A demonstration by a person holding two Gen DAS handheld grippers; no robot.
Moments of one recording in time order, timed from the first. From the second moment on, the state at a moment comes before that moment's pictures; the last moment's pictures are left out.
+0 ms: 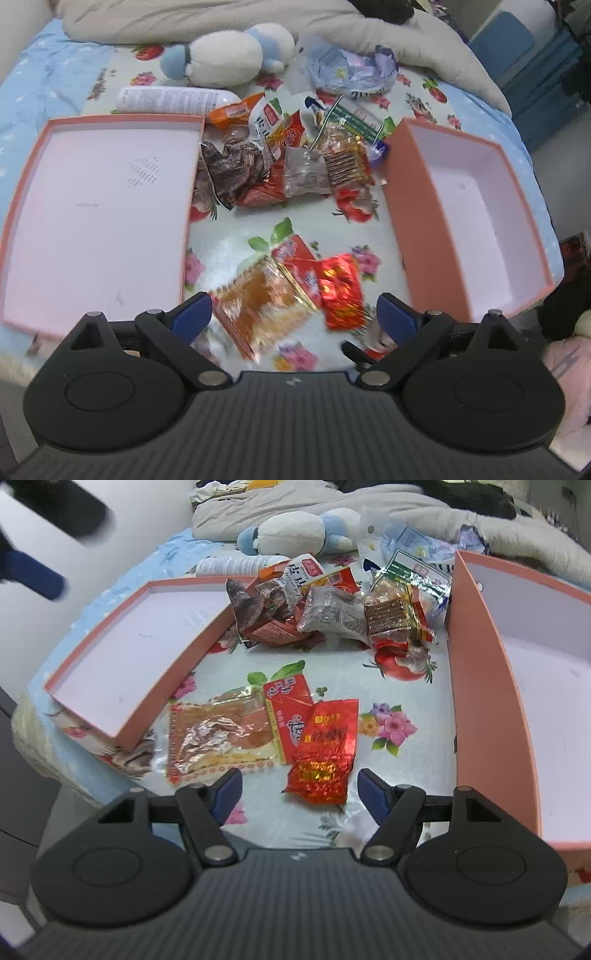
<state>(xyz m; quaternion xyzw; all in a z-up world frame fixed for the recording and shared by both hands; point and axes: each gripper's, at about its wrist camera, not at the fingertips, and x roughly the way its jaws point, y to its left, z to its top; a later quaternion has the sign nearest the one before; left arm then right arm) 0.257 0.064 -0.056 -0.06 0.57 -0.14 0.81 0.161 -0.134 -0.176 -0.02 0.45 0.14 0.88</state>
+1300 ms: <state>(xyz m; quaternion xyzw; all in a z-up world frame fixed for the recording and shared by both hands) 0.279 0.027 -0.232 0.14 0.58 -0.20 0.78 0.186 -0.130 -0.228 -0.08 0.46 0.12 0.88</state>
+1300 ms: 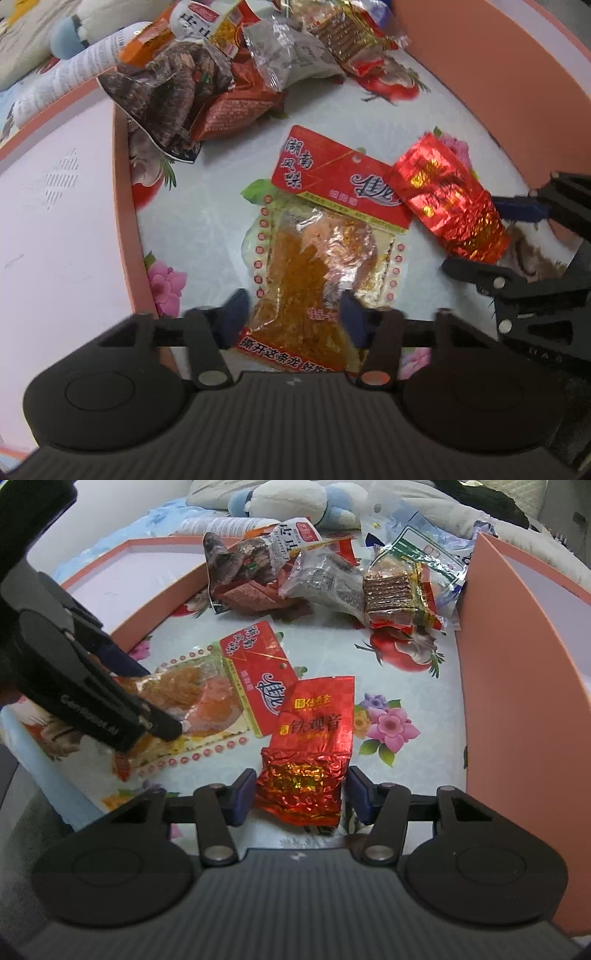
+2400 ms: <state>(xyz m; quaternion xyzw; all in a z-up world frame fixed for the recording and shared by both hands) 0.143 0.014 -0.086 -0.15 0.44 -0.09 0.88 0.069 -0.203 -0.079 0.04 0.30 0.07 0.95</state>
